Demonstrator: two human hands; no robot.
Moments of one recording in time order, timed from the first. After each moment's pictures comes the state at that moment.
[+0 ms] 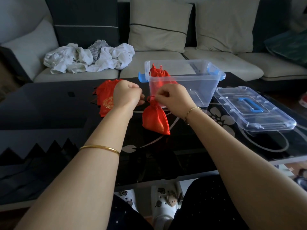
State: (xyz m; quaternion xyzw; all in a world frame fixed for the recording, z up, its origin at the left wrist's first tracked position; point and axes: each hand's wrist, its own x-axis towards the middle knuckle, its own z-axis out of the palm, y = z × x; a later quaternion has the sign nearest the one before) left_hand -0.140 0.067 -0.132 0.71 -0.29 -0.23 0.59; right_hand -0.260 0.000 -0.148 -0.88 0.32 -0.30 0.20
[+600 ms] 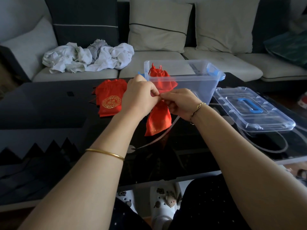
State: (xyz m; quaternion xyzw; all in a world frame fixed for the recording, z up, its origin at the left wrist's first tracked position) left_hand -0.151 0.062 -0.143 0.73 -0.58 0.04 0.37; right_hand -0.267 -0.008 -0.151 -0.61 0.36 -0.31 0.63
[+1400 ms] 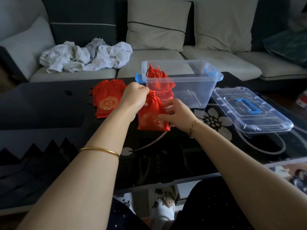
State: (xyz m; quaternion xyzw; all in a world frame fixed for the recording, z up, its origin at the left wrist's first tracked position) left_hand -0.142 0.042 -0.142 0.70 -0.40 -0.25 0.54; right_hand -0.282 -0.013 -0.191 -0.77 0.41 -0.24 0.42
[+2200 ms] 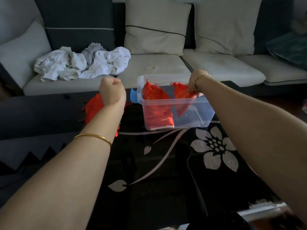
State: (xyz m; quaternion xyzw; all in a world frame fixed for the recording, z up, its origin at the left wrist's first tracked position) left_hand -0.072 -0.043 -0.121 0.75 -0.25 -0.07 0.61; right_hand -0.256 -0.192 -0.089 -0.78 0.61 -0.04 0.14
